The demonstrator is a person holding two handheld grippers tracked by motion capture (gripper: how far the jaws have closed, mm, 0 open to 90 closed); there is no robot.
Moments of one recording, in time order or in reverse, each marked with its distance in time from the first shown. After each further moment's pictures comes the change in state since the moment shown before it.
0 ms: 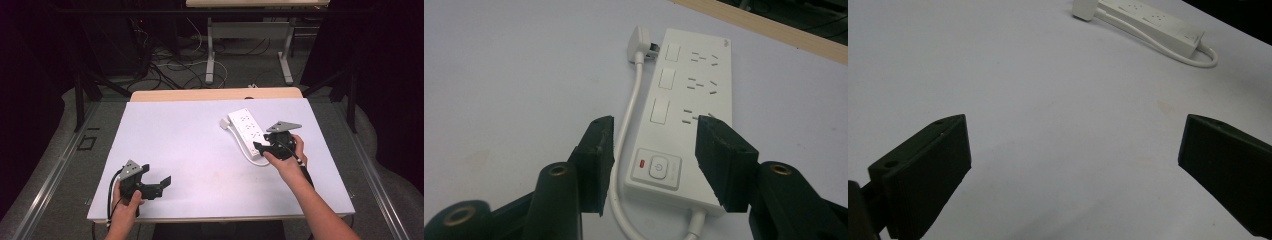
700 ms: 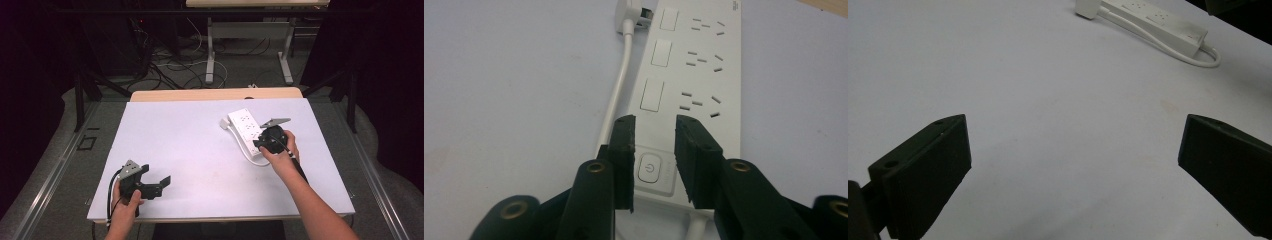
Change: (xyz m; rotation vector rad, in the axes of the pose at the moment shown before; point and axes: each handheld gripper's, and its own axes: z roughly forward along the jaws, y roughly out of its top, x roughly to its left) left arm 0.003 -0.001 0.001 0.005 0.001 -0.008; right arm -0.009 0.002 0.035 0.125 -0.008 0.019
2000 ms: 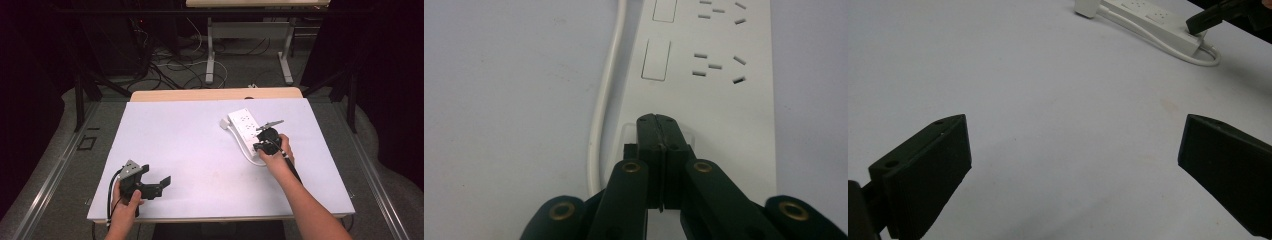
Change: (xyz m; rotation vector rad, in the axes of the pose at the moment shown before) left arm 0.000 0.000 0.000 0.001 -0.002 0.002; right arm 0.000 -0.009 0.026 0.111 0.005 0.071
